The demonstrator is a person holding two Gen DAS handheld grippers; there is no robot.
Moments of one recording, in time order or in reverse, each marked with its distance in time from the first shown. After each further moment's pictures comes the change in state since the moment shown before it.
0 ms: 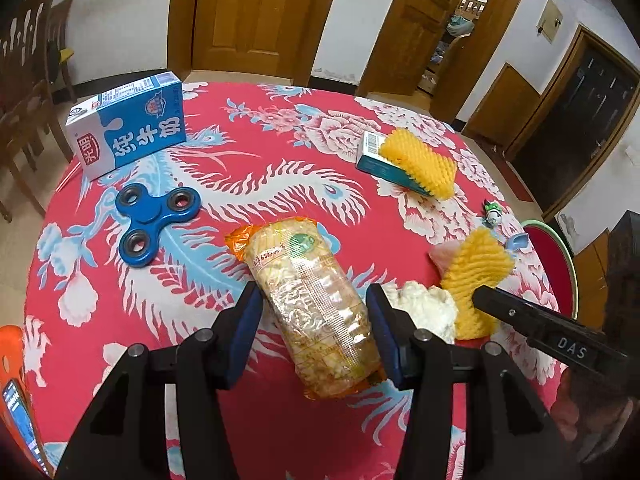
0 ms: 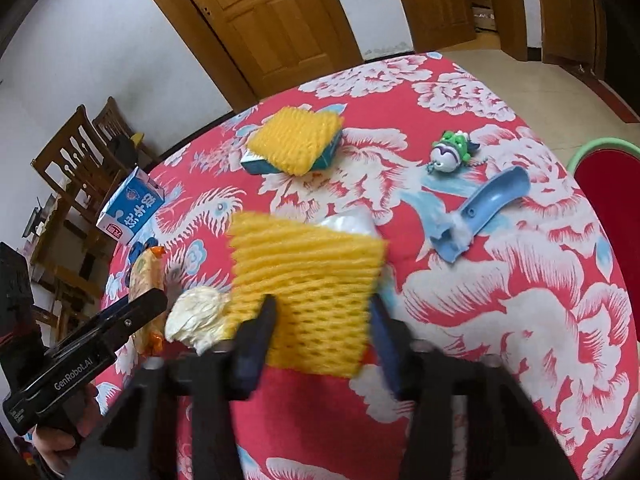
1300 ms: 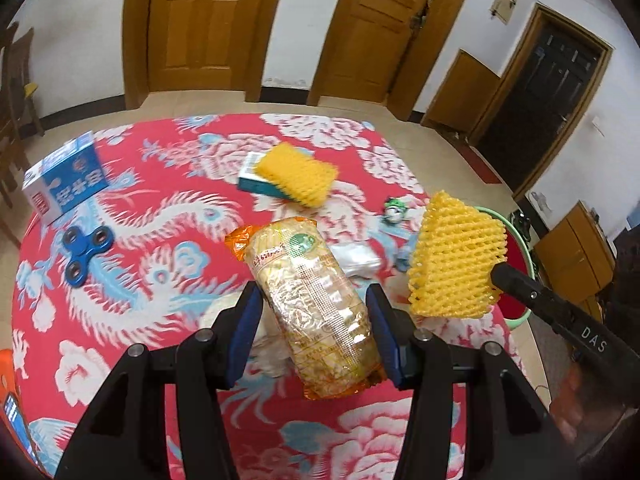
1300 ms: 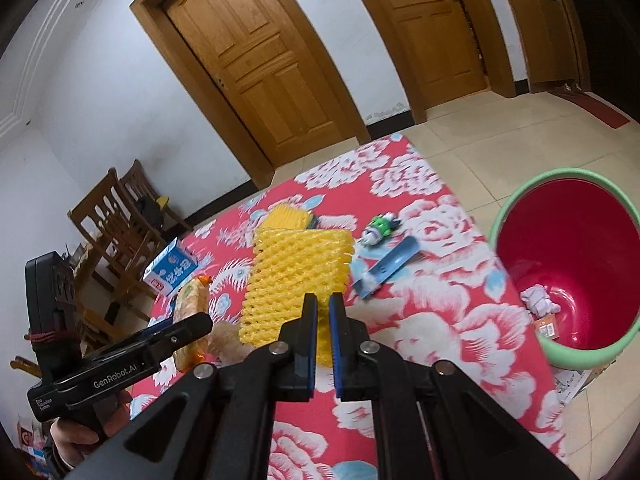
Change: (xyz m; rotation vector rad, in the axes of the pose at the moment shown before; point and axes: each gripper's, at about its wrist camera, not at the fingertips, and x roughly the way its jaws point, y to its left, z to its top) left arm -0.029 -0.101 0.005 0.121 -0.012 -0.090; right arm -0.113 -0.059 -0.011 0.058 -0.273 0.094
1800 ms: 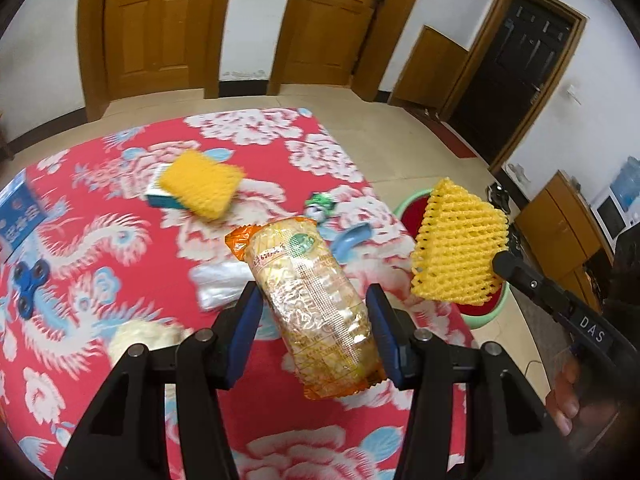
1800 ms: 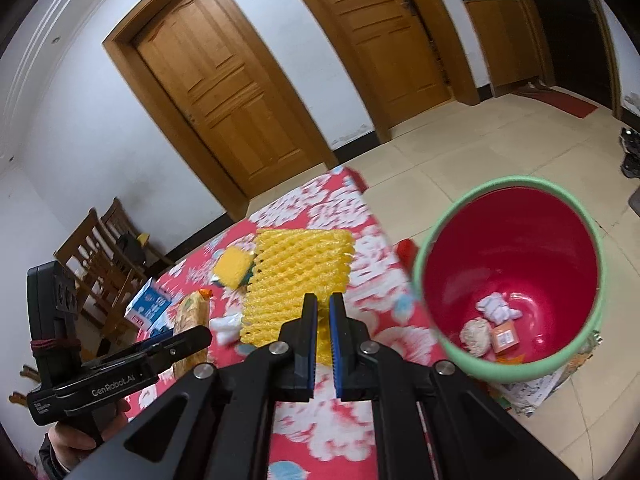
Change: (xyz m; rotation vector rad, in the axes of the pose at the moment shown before) left arm 0.029 -0.074 0.014 0.100 0.058 -0.075; right arm -0.041 -0.066 0.013 0.092 -0.095 -0.076
